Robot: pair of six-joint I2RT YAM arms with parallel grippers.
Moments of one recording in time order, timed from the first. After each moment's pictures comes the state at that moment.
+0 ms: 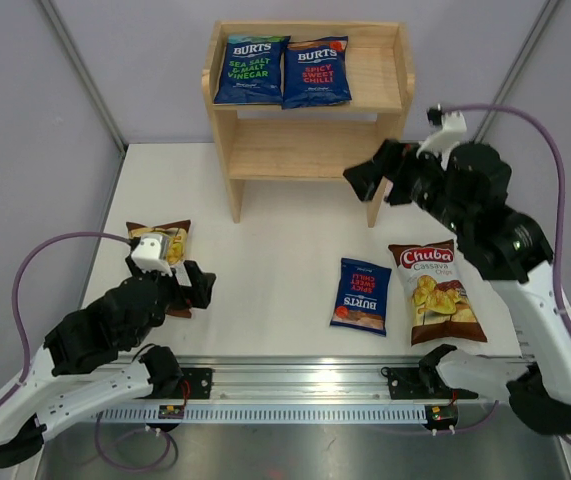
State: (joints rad) left arm -1.00 0.43 0.87 -0.90 -0.63 -0.51; right arm 0.57 1.17 1.71 -0.72 0.04 0.45
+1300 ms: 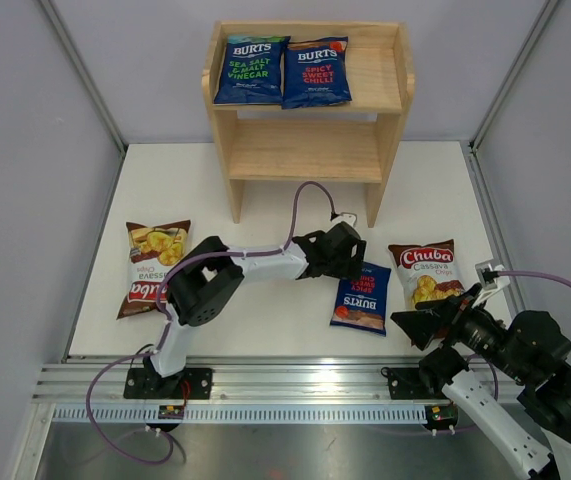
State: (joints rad) left arm -0.99 2.08 1.43 -0.22 -0.15 -0.64; right arm 0.57 0.20 0.96 -0.98 -0.16 0.61
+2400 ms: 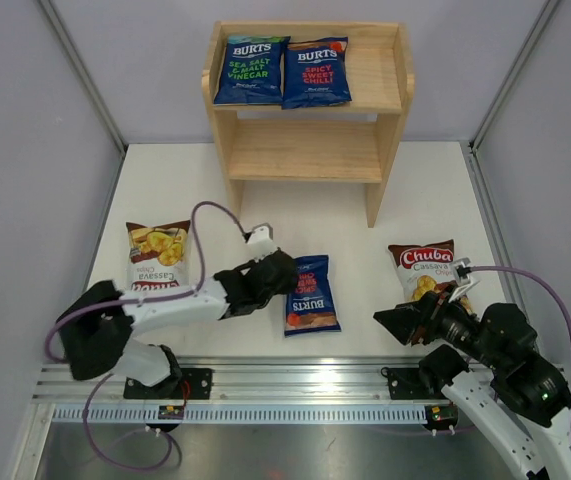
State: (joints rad) left arm -1.02 1.48 0.81 -0.14 -0.50 -1.05; right arm 0.57 0.14 0.77 -0.87 -0.23 0.69
